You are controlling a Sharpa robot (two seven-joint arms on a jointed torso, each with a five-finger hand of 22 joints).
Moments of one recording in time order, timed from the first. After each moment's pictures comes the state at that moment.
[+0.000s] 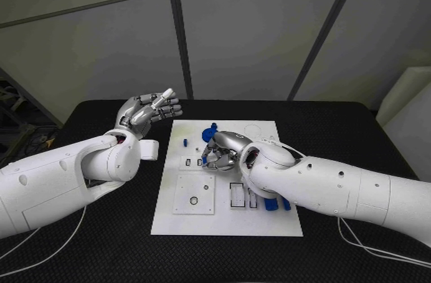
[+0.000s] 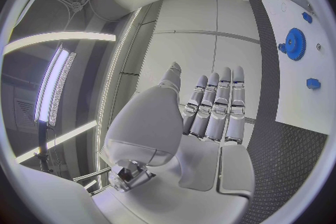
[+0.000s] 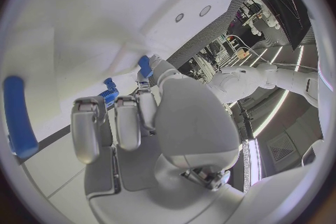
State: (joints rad) left arm 1.15 -0.88 0.04 1.50 0.08 -0.39 0.52; left_hand 1.37 0.05 -0.10 0.08 0.19 0.88 0.22 0.11 0.09 0.92 0.18 0.21 0.06 1.02 0.14 0.14 0.07 0.20 0.79 0.25 0.39 0.16; right arm 1.11 -0.49 0.01 1.41 -1.45 -0.30 -0.28; right_hand 1.41 -0.05 0.20 0.11 0.17 1.11 0.09 0.09 0.10 1.44 0.01 1.28 1.31 1.46 -0.06 1.47 1.31 0.02 1.47 0.06 1.56 1.31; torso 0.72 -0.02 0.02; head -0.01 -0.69
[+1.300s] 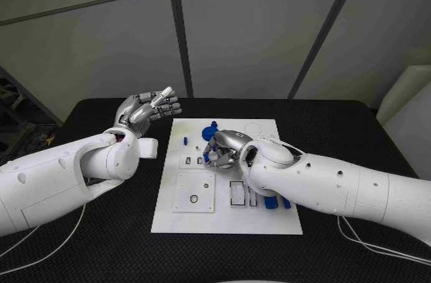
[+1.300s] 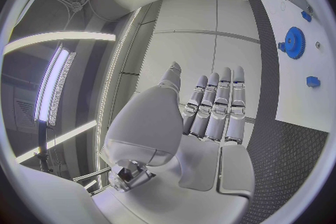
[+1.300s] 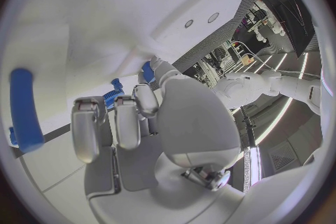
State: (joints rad) left arm 1.15 -0.88 0.04 1.50 0.08 -0.39 0.52; left_hand 1.37 0.05 -0.10 0.08 0.19 0.88 0.22 0.11 0.09 0.92 0.18 0.21 0.06 1.02 0.14 0.13 0.07 0.20 0.79 0.25 0.39 0.16; right arm 1.11 -0.48 0.01 1.41 -1.51 -0.27 -0.33; right_hand 1.34 -0.09 0.19 0.10 0.18 1.01 0.11 0.07 0.09 1.39 0.03 1.16 1.26 1.46 -0.05 1.46 1.31 0.02 1.47 0.06 1.56 1.31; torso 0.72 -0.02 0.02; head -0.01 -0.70
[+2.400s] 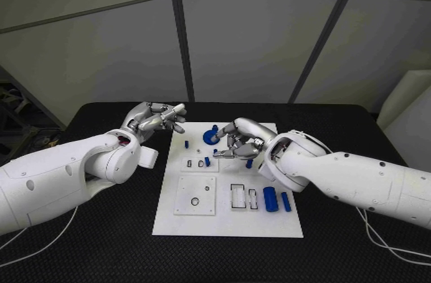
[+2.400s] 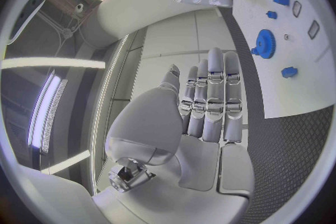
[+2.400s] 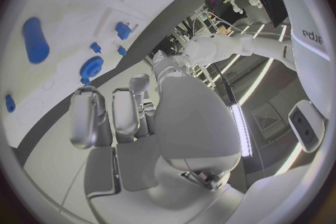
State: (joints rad) left arm 1.15 -0.88 0.04 1.45 -0.22 -0.30 0.32; left_hand 1.34 0.09 -0.14 0.09 0.19 1.09 0.12 0.15 0.13 1.24 0.06 0.28 0.09 1.40 0.01 0.30 0.19 0.20 1.06 0.13 0.56 0.22; right arm 1.15 -0.65 0.02 1.49 -1.17 -0.37 0.03; right_hand 1.42 -0.15 0.14 0.23 0.07 0.93 0.13 0.07 0.07 1.24 0.04 0.89 1.04 1.46 -0.03 1.29 1.13 0.04 1.43 0.08 1.40 1.31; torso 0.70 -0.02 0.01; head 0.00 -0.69
